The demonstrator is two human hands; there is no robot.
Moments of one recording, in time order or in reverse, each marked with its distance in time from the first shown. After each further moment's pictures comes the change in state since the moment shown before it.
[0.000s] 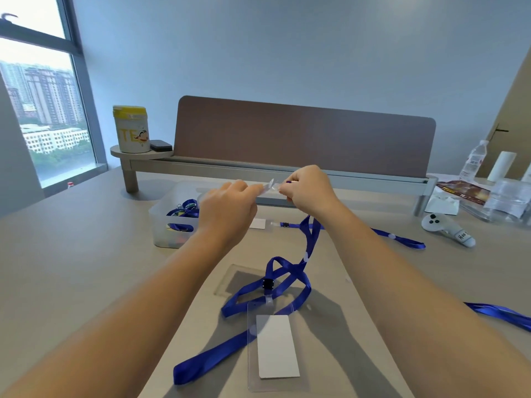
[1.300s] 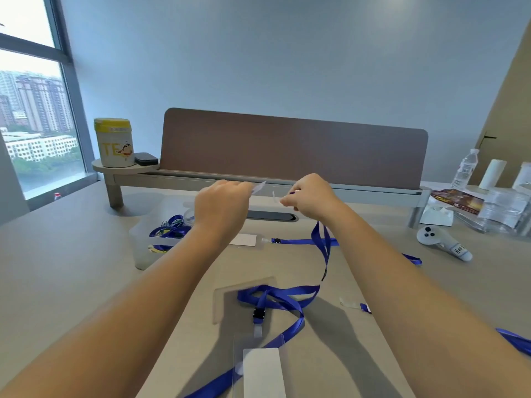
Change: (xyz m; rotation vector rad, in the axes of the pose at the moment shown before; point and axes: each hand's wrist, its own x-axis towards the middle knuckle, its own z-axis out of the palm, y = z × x) left_hand 0.049 0.008 -0.001 0.082 -0.157 -0.129; right_hand 0.037 0.017 -0.025 -0.094 -0.117 0.007
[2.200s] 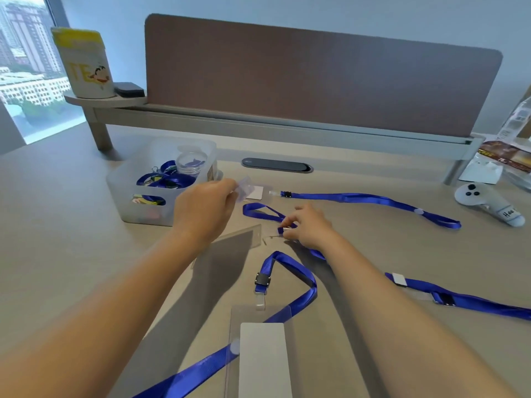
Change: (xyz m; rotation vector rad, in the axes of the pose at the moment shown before) left_hand -0.033 -0.039 0.096 -0.105 -0.096 -0.091; right_hand 0.028 0.111 0.130 -0.188 -0.322 0.111
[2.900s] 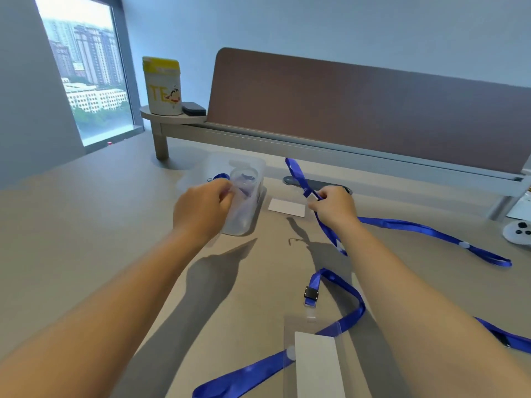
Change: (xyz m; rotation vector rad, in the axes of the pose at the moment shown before) left_hand -0.014 -0.066 -0.051 -0.123 0.062 -0.282; right_hand 0.003 -0.079 -0.028 0.315 0.278 0.037
